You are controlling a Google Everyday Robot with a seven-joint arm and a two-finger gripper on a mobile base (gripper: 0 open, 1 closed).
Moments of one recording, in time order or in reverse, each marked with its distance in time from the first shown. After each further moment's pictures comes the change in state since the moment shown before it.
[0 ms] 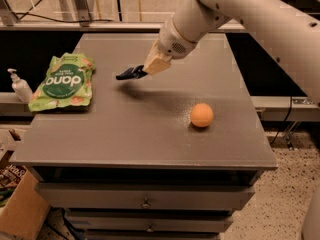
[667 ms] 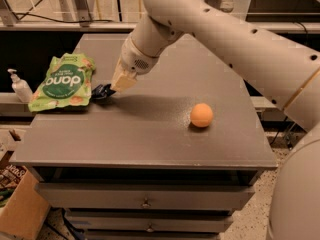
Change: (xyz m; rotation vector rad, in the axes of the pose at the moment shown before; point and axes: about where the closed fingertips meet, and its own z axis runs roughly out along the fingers) arm -0.054 0.040 0.075 -0.136 -0.005 -0.116
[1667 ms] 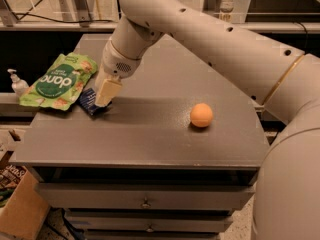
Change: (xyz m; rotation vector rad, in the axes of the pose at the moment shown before) arm -0.036 0.016 0.025 -0.067 0.013 -0.043
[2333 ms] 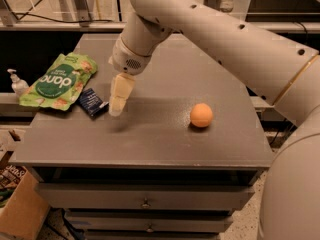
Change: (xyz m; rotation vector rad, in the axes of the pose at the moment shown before) arm 0.018 -0.002 -0.017 0.015 0.031 0.031
